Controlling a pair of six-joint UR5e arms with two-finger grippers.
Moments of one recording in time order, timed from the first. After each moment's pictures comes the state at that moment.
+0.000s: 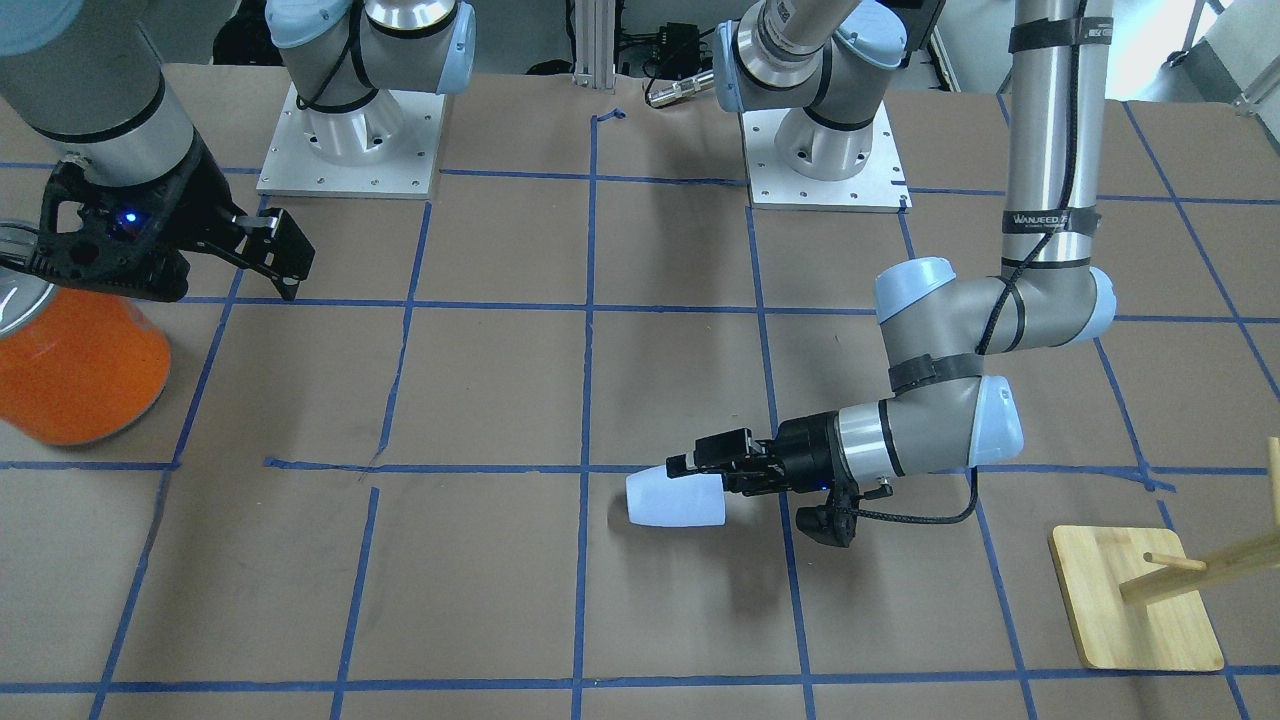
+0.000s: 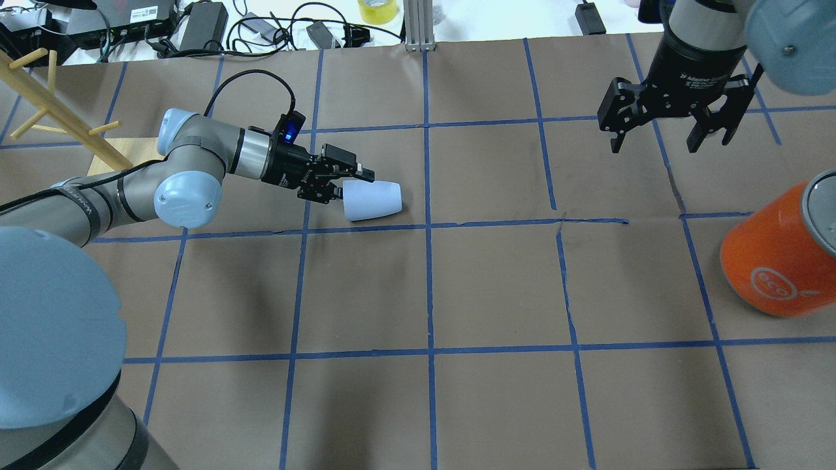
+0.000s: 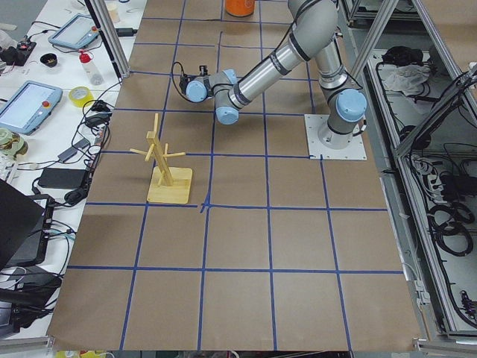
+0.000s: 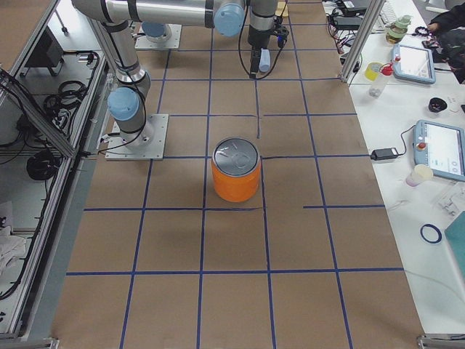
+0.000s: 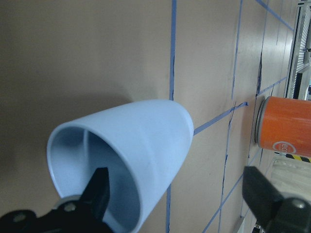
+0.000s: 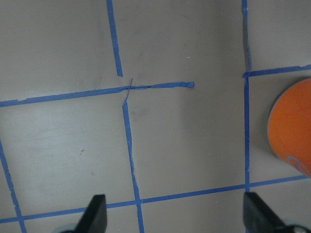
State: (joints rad) left arm -1.41 -2.10 -1.83 -1.06 0.58 0.26; right arm 1.50 -1.51 1.55 -1.54 -1.64 0.04
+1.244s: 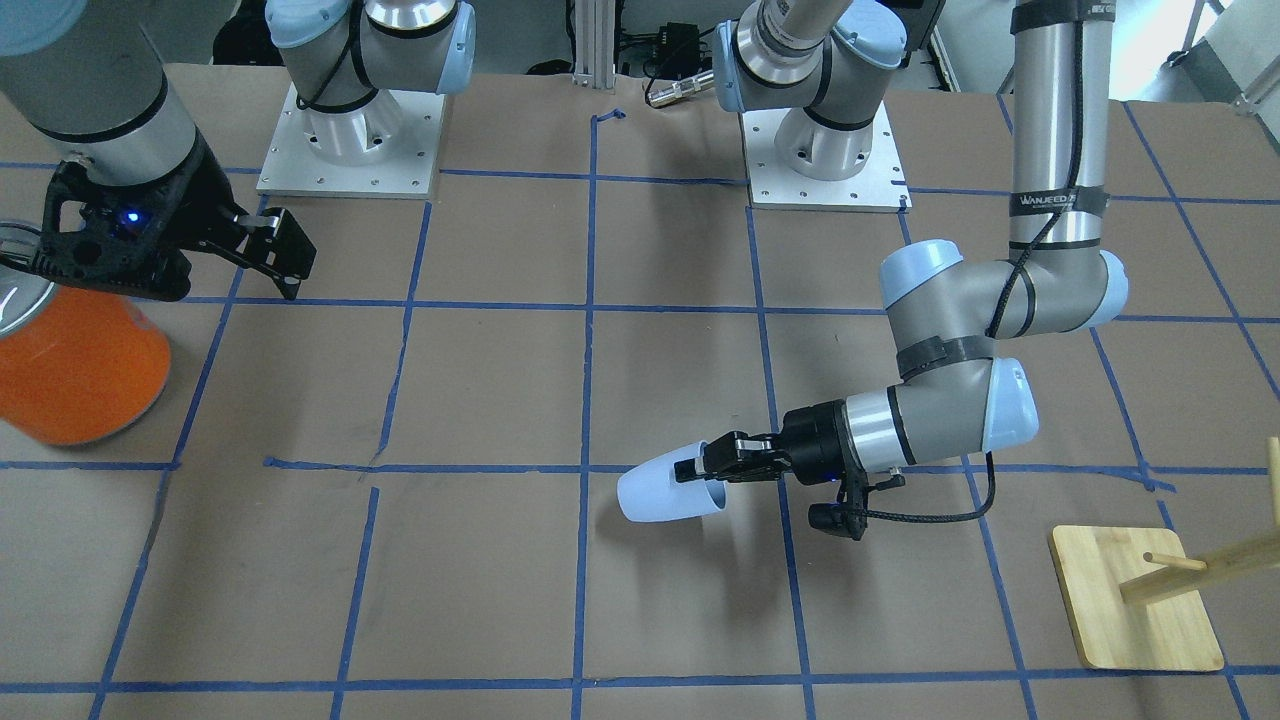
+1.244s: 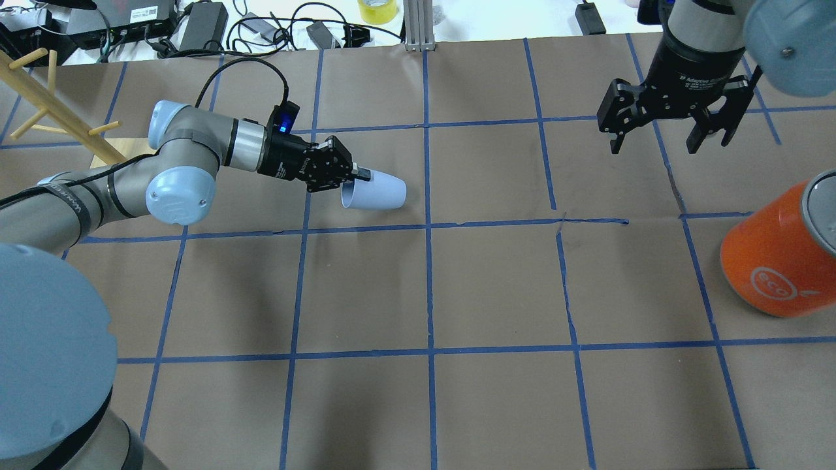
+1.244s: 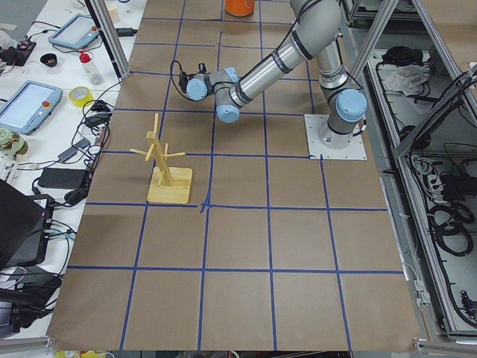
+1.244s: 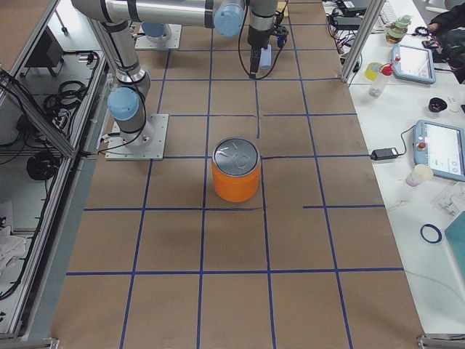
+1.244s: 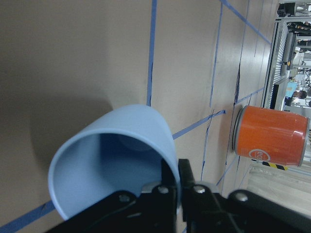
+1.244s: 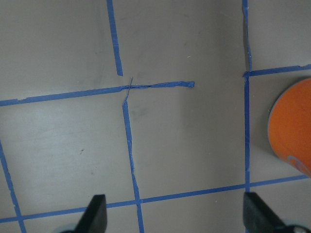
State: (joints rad) left arm -1.41 -2.04 -1.83 -1.06 0.58 0.09; right arm 1.50 -1.51 1.55 -1.54 -1.64 0.04
